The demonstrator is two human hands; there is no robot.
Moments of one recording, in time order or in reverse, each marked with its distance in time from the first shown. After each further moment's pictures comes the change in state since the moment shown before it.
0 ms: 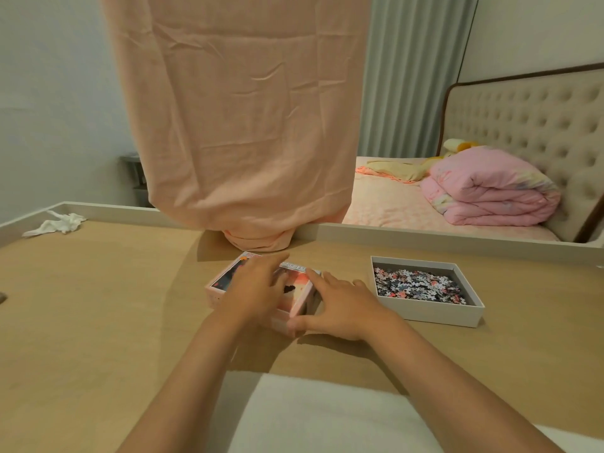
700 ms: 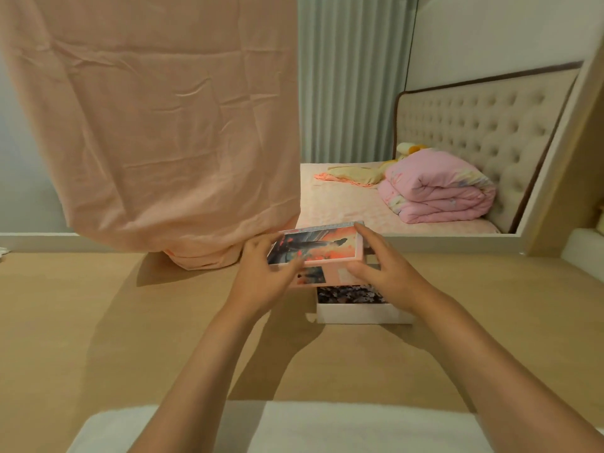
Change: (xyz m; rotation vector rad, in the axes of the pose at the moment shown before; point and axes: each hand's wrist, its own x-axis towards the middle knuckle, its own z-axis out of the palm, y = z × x) left_hand 0.033 0.100 0.038 -0.423 0.084 0.056; right_hand -0.072 0.136 -0.063 0.690 0.469 0.026
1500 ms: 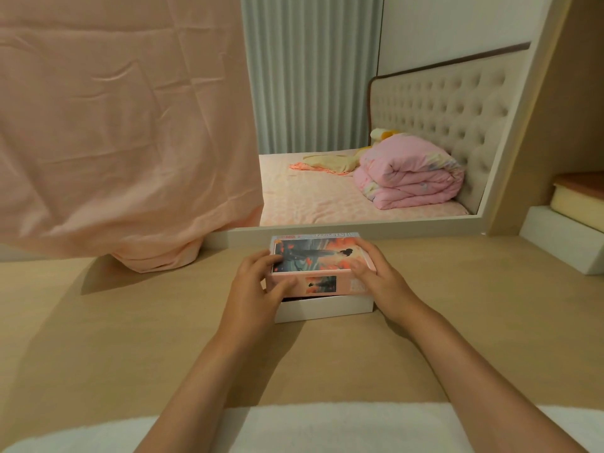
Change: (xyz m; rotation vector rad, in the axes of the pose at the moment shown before) left_hand -0.020 -0.002 0.080 -0.053 0.025 0.115; right_hand -0.029 0.075 -0.019 0.286 0.144 0.192
